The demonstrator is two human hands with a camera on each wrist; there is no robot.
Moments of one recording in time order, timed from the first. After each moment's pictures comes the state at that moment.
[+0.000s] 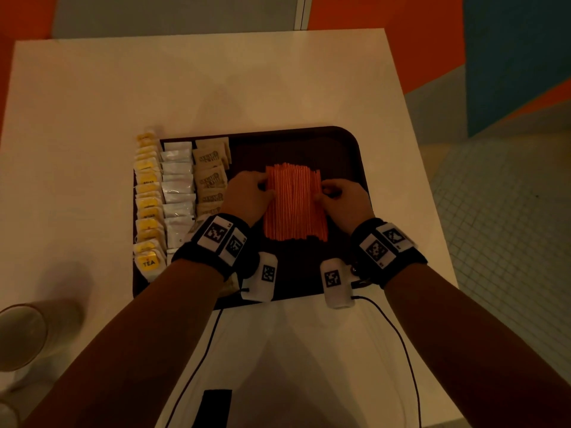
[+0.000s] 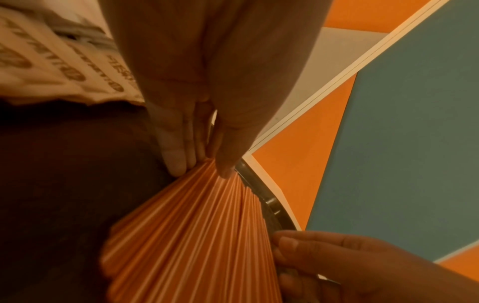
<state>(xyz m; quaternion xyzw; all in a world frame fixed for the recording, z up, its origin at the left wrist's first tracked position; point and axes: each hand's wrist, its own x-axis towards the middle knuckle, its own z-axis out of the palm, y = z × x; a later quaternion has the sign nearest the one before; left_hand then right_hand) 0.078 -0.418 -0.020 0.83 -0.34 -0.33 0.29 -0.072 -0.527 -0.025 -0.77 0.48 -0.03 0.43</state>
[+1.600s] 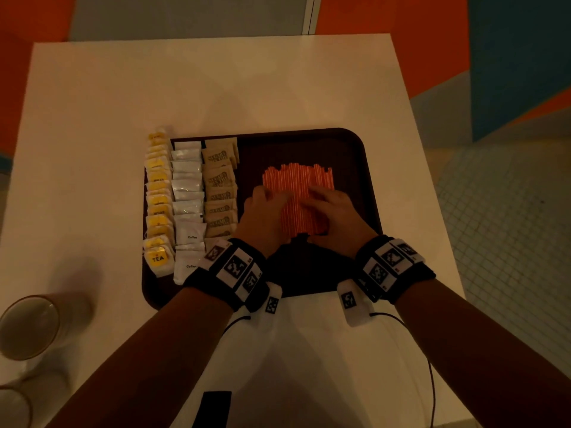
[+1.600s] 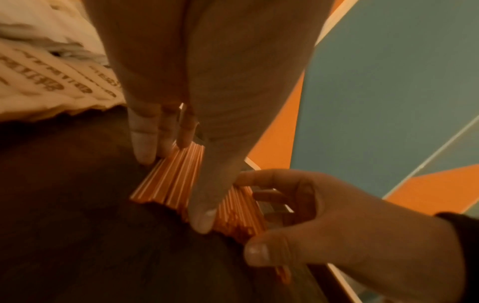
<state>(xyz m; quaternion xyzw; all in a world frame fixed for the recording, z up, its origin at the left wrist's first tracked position) 0.042 -0.386 -0.019 0.84 -0.43 -0.32 0.12 -0.094 -0.511 -0.038 -0.92 0.22 0.07 0.32</state>
